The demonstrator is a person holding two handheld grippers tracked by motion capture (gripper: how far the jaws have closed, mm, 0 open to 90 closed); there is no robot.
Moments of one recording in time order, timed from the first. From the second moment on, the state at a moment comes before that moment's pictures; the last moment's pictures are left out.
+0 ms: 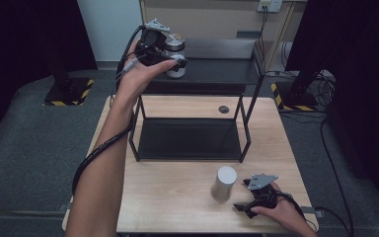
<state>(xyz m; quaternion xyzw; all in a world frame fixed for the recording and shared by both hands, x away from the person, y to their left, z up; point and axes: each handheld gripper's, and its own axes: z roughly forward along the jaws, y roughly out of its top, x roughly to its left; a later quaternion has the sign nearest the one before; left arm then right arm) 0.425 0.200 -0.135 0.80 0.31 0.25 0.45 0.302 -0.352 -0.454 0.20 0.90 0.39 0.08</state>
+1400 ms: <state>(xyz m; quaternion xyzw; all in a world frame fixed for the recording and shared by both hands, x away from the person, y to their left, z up) 0.392 0.238 -0.169 0.86 0.12 0.16 0.47 0.302 -0.352 -0.454 0.20 0.90 0.38 0.08</state>
